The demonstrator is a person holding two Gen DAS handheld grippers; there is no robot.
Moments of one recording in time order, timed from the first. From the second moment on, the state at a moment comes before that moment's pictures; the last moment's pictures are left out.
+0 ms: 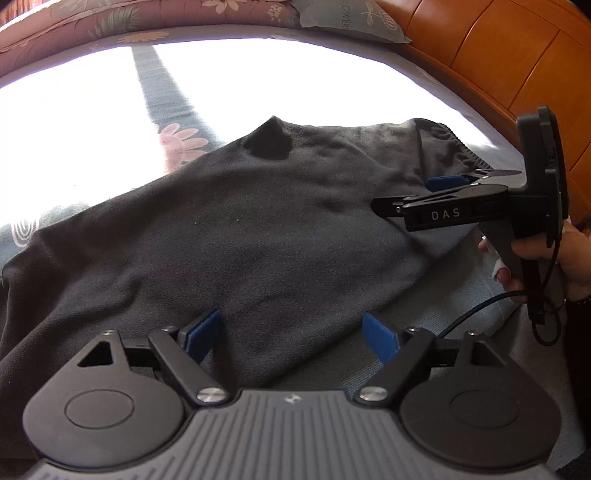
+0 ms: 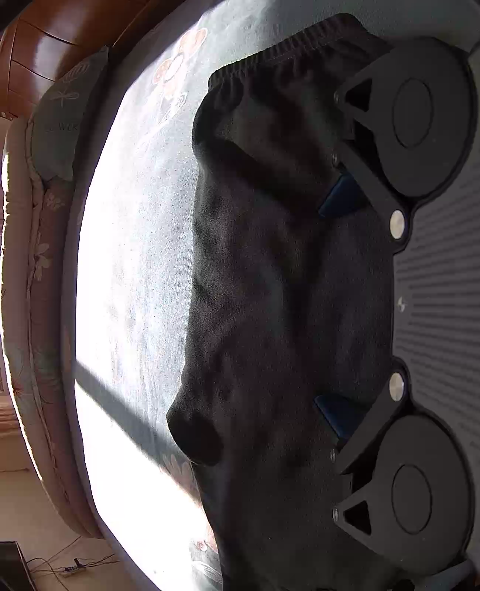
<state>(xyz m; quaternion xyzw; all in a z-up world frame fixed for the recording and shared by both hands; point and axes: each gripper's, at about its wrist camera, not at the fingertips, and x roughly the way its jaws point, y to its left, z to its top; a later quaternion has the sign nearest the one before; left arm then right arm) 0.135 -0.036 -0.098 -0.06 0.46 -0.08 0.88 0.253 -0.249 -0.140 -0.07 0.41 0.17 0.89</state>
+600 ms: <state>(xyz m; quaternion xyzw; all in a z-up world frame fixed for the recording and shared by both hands) 0.108 0.027 -0.066 -0.25 0.37 -0.06 0.89 0.236 -0.269 -0.112 0.12 0.37 0.29 0.88</state>
